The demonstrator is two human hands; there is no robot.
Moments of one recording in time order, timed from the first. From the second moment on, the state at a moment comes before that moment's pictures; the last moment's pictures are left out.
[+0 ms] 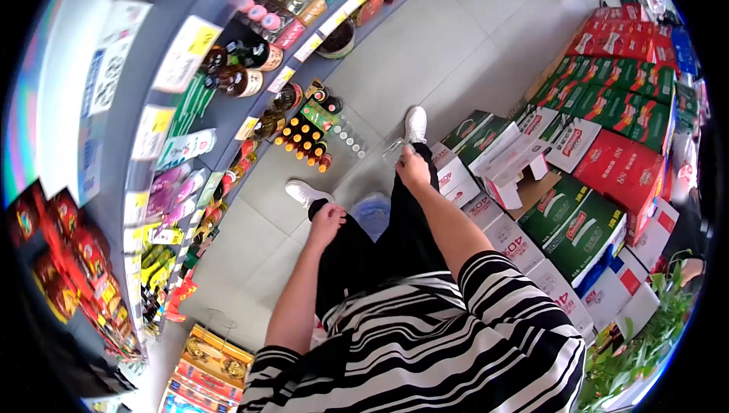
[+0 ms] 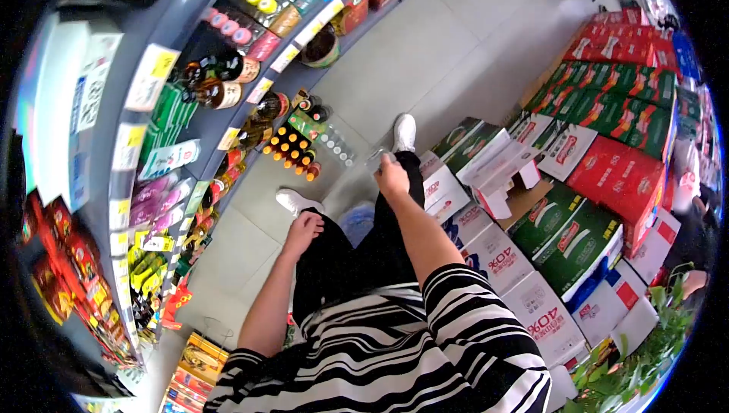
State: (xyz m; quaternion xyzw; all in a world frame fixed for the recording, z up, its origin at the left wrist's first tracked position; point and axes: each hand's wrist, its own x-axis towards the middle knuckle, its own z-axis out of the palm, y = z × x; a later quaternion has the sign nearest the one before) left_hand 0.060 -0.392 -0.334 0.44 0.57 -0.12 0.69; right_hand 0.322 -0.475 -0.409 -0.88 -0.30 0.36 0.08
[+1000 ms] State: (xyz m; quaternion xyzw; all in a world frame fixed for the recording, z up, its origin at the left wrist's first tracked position) left_hand -0.050 -0.431 -0.442 0.67 0.55 -0.40 0.29; right_hand 0.184 -0.502 -0.758 -0.88 -0.08 0.46 0.07
